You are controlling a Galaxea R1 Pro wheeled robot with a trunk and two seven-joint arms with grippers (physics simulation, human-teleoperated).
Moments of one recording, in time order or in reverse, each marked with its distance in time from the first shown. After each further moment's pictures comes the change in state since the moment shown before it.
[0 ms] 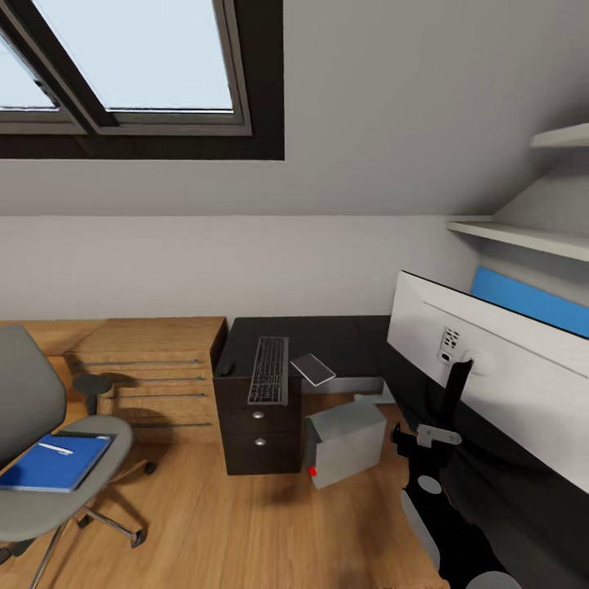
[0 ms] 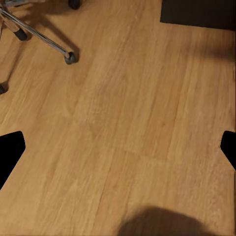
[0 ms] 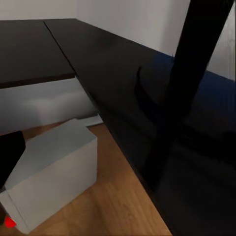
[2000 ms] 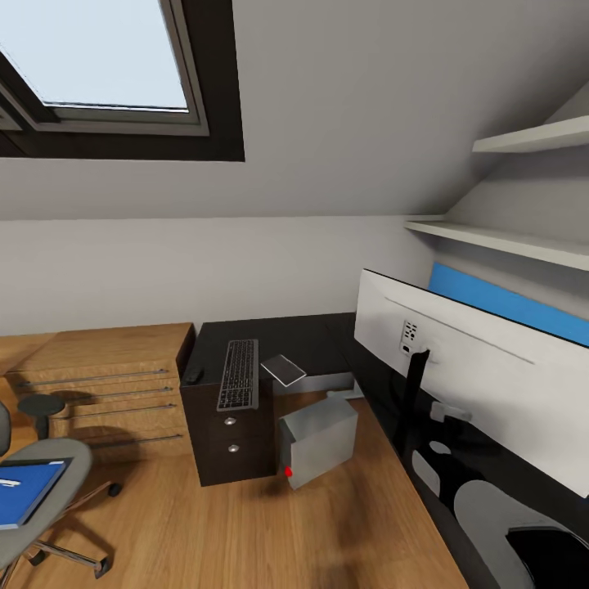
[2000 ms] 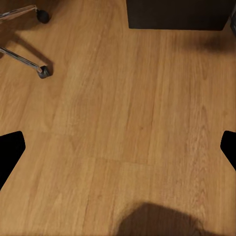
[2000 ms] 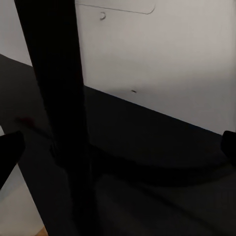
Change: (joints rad) left arm 0.000 -0.001 0.000 0.000 -0.001 0.000 -0.001; right arm -0.365 -0.060 -0.019 0.605 -0.117 -0.264 0.084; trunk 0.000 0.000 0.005
